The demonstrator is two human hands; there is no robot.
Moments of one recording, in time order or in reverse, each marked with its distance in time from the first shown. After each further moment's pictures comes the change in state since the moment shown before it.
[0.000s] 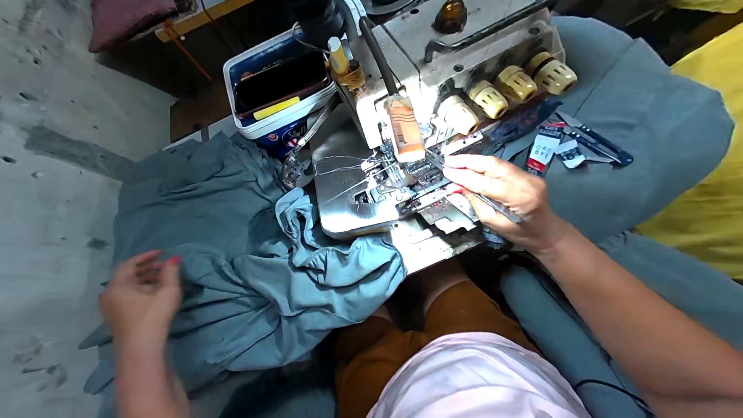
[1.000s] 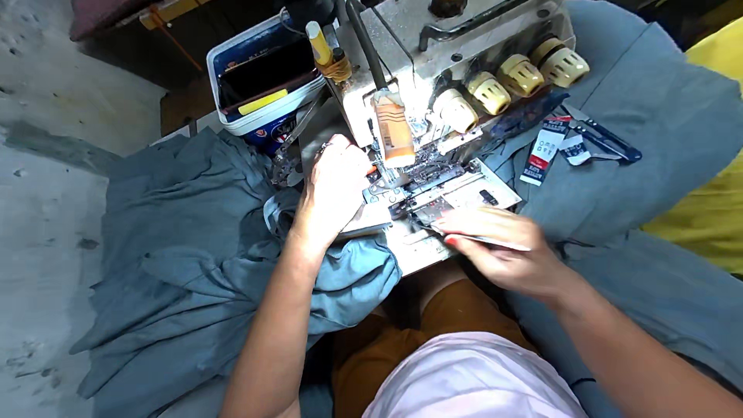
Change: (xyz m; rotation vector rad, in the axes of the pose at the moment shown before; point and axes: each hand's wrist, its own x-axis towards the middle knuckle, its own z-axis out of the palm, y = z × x) left_hand 0.022 0.242 0.123 -0.162 -0.194 0.765; right_hand -0.037 -0.038 0.003 0.147 -0.077 0.303
